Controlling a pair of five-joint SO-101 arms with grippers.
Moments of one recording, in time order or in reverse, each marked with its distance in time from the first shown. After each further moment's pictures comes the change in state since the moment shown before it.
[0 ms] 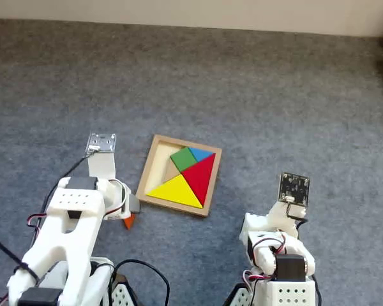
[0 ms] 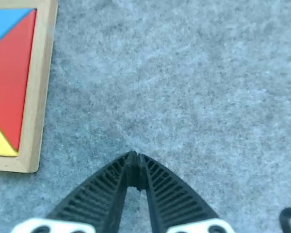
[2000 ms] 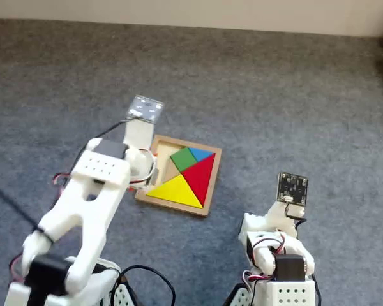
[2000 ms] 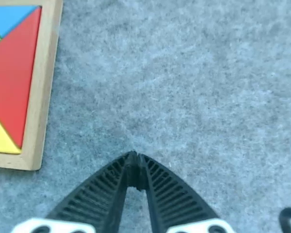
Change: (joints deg) left arm 13.1 13.5 -24.7 6.1 -6.8; right arm -0.8 0.0 0.0 0.0 0.0
